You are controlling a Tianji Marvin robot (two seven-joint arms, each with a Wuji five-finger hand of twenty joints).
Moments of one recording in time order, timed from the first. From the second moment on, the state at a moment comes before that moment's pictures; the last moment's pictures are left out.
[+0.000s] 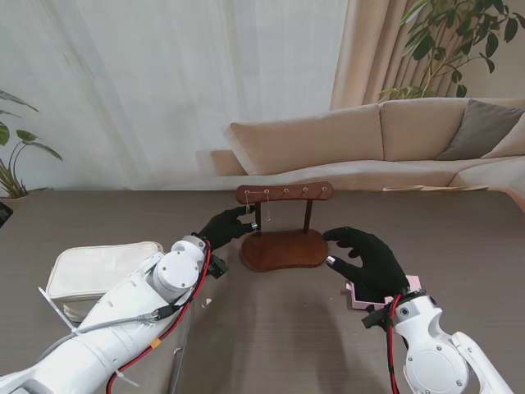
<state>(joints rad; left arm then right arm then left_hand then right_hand) 1.07 -1.27 -0.87 -1.02 0.05 -0.03 0.09 -1.79 -1.14 1.41 -1.77 -0.48 -0.33 -0.17 0.70 -0.30 0.55 -0.08 0.46 0.06 0.10 0.18 0.66 0.41 0.16 0.64 0.78 0.31 0.09 0.11 0.10 0.37 1.16 0.78 0.21 -0.48 1.05 -0.08 0.54 -0.05 0.65 0.30 0.69 0.09 0.46 0.34 0.76 0.20 0.24 0.29 0.52 0.30 0.81 0.45</state>
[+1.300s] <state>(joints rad) 1.06 -1.34 -0.85 -0.90 -0.04 -0.19 0.21 -1.78 -1.14 1.39 -1.76 -0.47 -0.33 -0.16 0.97 -0.36 0.44 -0.09 0.71 0.06 0.48 0.56 0.78 0.39 0.19 0.73 0.81 0.31 0.11 0.12 0.06 0.37 1.08 0.78 0.21 -0.47 1.05 -0.08 0.54 -0.04 0.65 0.30 0.69 0.09 0.46 0.34 0.76 0.20 0.24 0.29 0.52 0.30 0.81 0.45</state>
